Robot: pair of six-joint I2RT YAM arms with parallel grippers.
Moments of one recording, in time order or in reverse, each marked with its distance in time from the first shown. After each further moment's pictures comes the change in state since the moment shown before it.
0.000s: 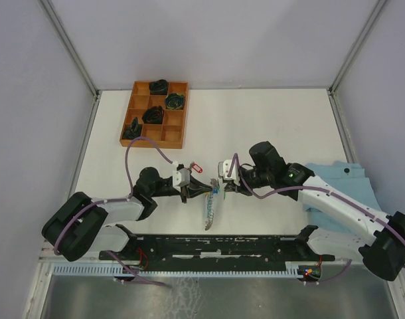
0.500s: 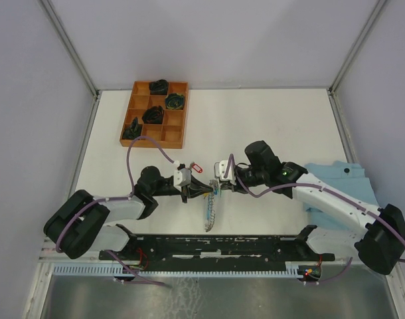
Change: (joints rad) left arm 0.000 0.027 0.014 0.000 0.022 0.000; right arm 0.008 0.062 -0.007 0.078 -0.017 -0.060
